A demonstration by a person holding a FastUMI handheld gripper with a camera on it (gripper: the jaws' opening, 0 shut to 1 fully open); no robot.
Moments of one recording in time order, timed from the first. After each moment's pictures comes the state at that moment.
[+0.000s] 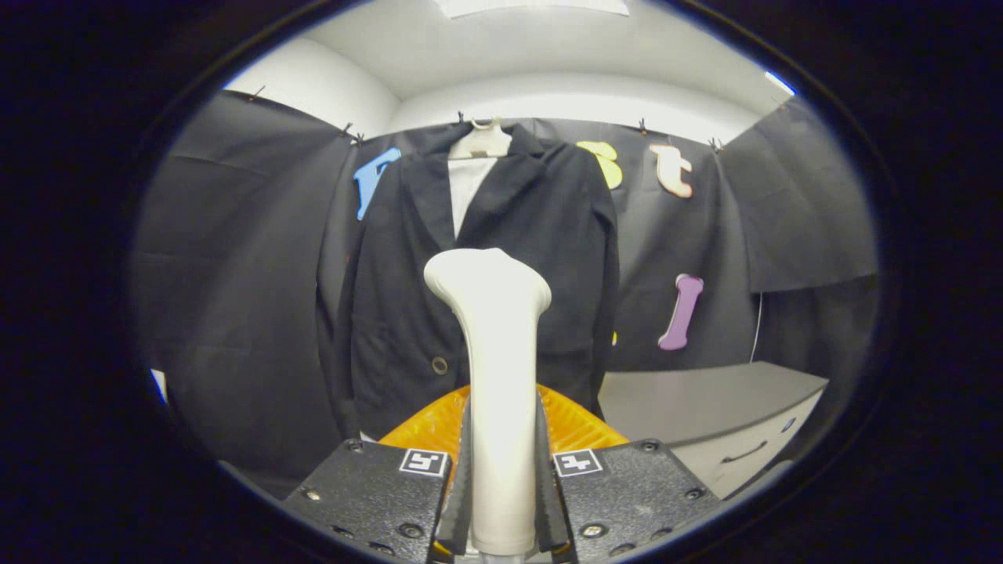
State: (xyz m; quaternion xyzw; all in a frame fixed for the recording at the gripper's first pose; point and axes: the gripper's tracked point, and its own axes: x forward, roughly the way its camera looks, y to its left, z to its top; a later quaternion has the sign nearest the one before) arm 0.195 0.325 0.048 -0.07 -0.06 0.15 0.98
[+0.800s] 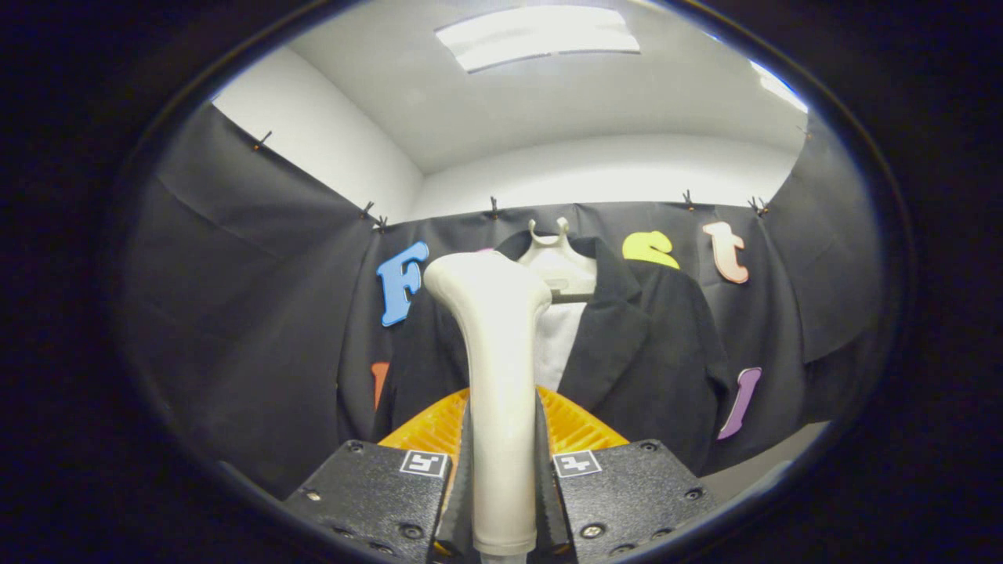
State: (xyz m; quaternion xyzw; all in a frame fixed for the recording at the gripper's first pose) arm 0.241 0.472 0.220 -0.04 -0.21 0.22 0.95
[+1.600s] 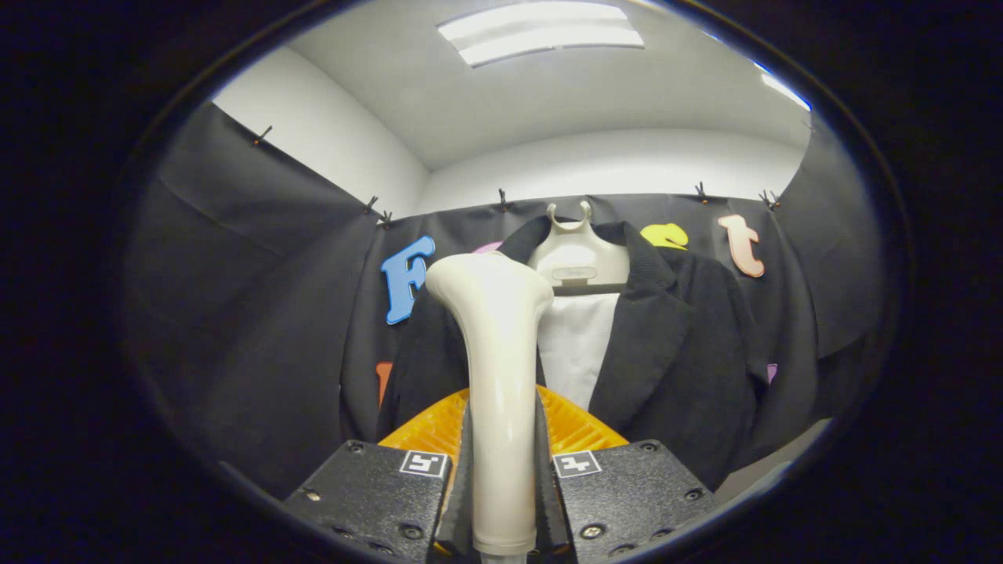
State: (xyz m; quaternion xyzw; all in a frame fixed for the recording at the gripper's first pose) arm 0.267 0.487 0.200 -0.04 -0.18 0.23 0.96
